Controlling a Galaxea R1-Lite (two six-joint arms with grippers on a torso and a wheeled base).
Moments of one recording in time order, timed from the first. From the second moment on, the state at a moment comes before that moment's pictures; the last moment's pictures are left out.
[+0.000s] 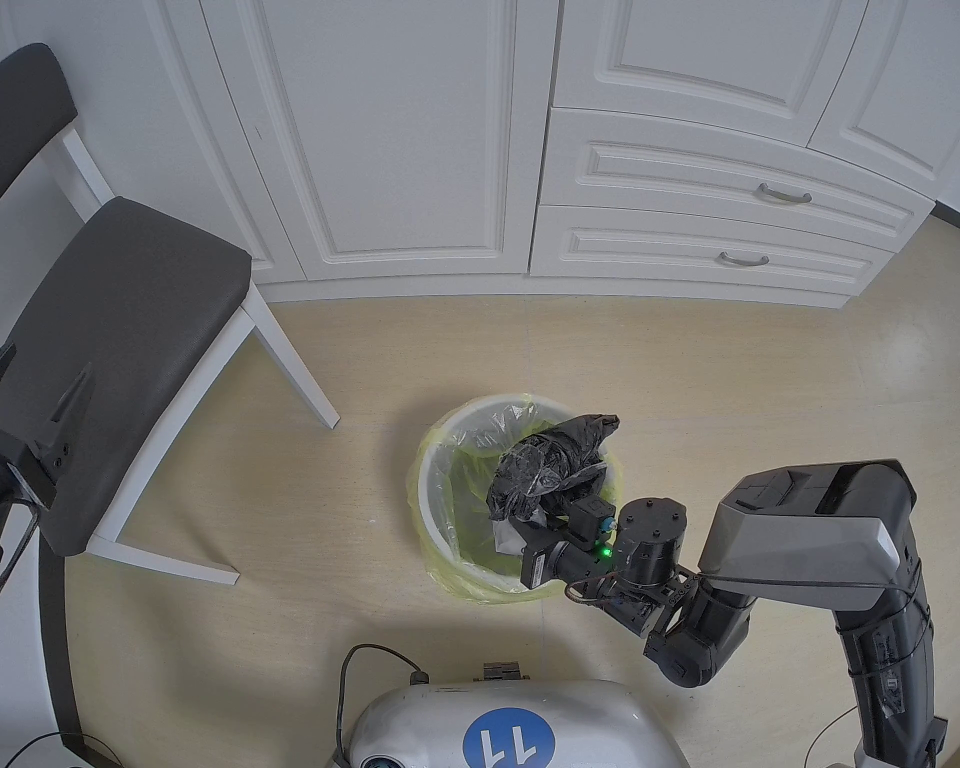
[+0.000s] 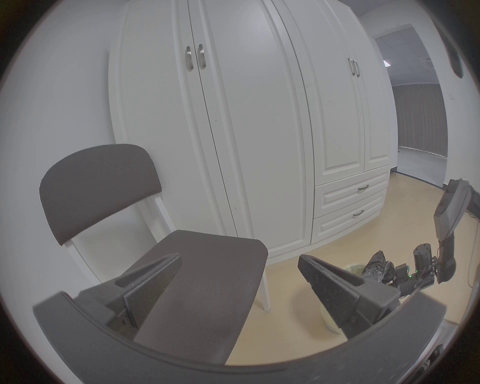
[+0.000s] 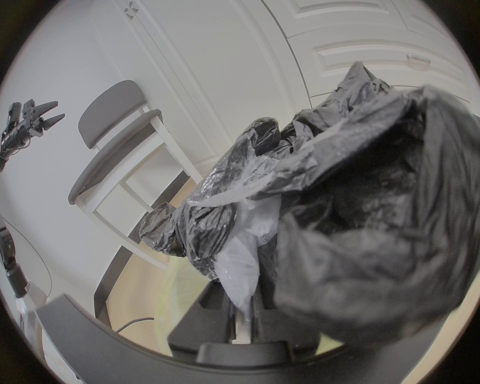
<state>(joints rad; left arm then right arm) -0.07 0.94 -0.31 -0.90 0.01 0.24 0.65 2.46 -0.82 -1.55 -0.02 0.13</state>
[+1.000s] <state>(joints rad) -0.08 0.93 -0.32 -0.90 0.01 0.31 0.66 2.34 -0.75 -1.55 -0.01 -0.16</state>
